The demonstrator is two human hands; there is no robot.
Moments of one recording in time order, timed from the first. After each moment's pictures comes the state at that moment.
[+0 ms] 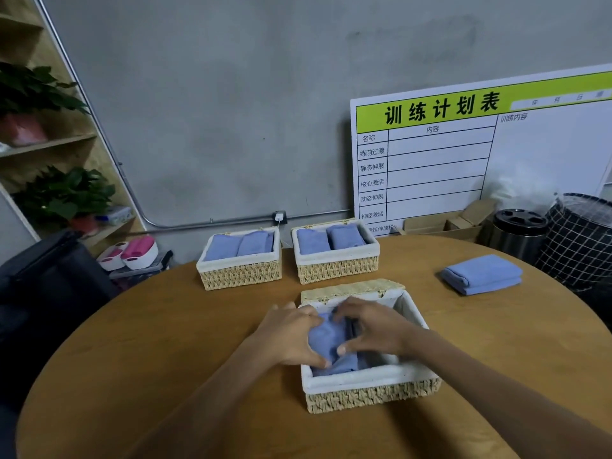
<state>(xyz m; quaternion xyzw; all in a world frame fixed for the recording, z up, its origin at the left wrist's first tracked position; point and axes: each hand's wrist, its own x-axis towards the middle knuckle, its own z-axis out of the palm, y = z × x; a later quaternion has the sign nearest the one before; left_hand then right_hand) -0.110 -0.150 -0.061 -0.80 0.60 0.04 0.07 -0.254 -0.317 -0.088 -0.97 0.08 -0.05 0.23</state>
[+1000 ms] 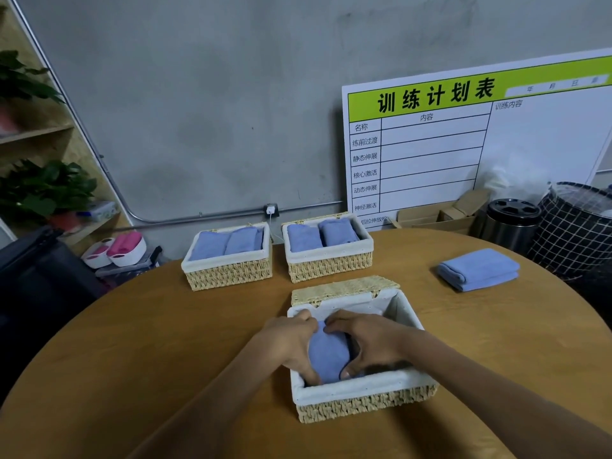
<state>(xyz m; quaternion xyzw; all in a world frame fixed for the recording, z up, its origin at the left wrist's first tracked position) -0.119 -0.178 -0.052 -0.80 0.55 0.18 0.17 -0.248 -0.330 -0.105 -0.97 0.04 0.04 0.22</state>
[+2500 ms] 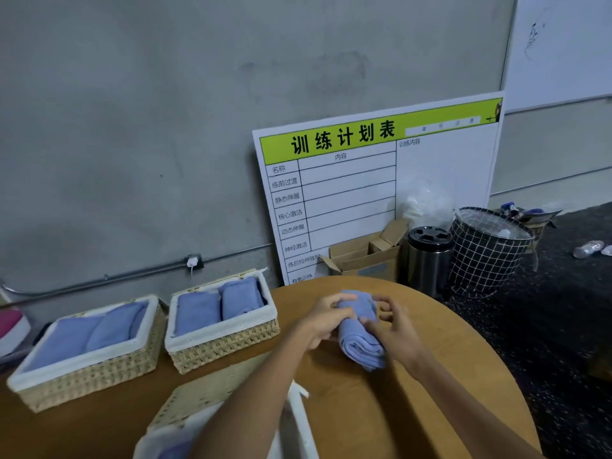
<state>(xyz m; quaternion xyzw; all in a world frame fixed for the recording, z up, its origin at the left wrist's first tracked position) -0.197 -0.489 -0.075 -0.67 0.41 0.46 -0.43 -0.358 -0.539 -0.121 -0.70 0.39 -0.36 0.48</state>
